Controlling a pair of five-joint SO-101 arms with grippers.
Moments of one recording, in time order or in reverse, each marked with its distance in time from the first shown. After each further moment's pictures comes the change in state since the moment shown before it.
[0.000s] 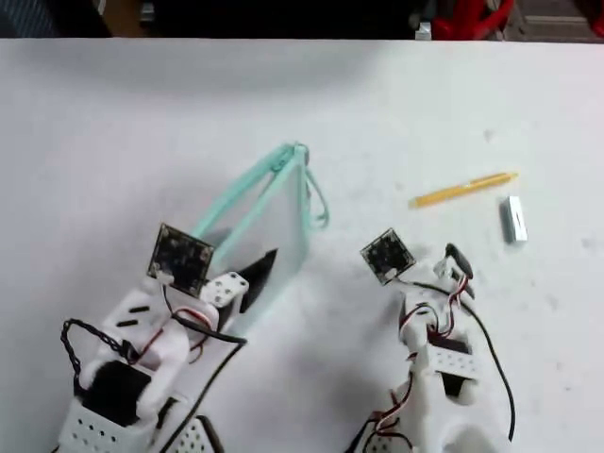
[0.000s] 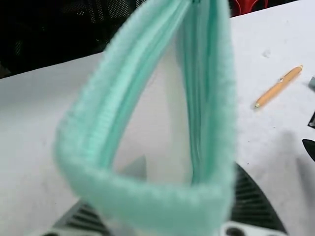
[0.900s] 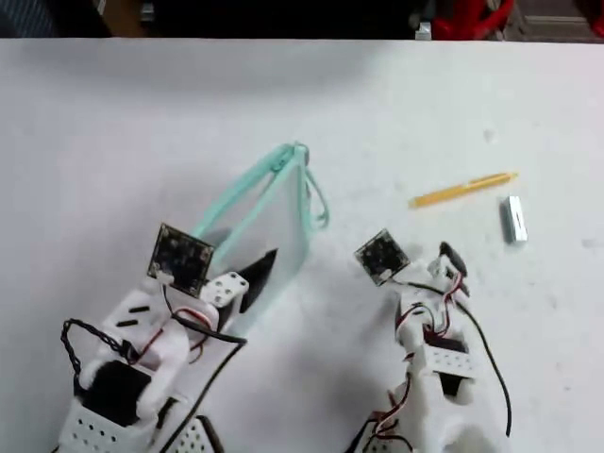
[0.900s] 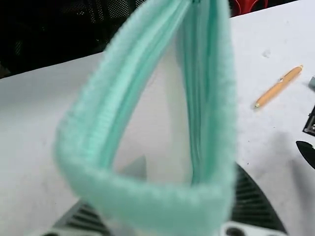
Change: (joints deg) left arm 0.0 0.0 0.0 0.0 0.0; right arm -2.8 0.0 0.0 0.0 0.0
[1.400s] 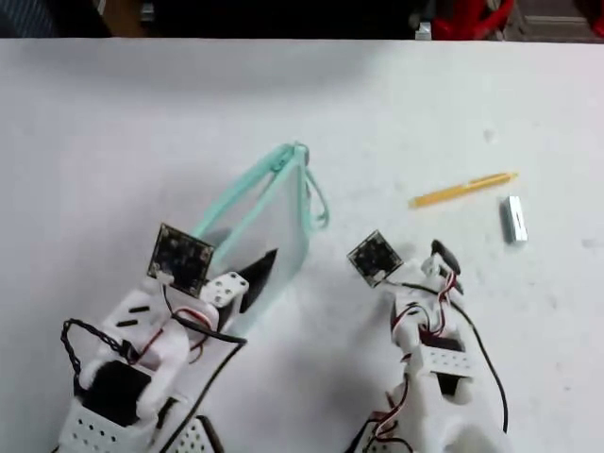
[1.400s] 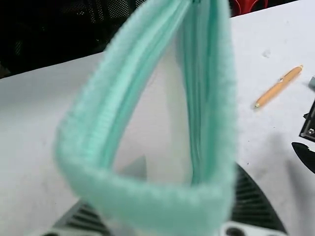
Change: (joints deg) left arm 0.0 0.0 0.0 0.0 0.0; right arm -1.6 0.0 0.0 0.0 0.1
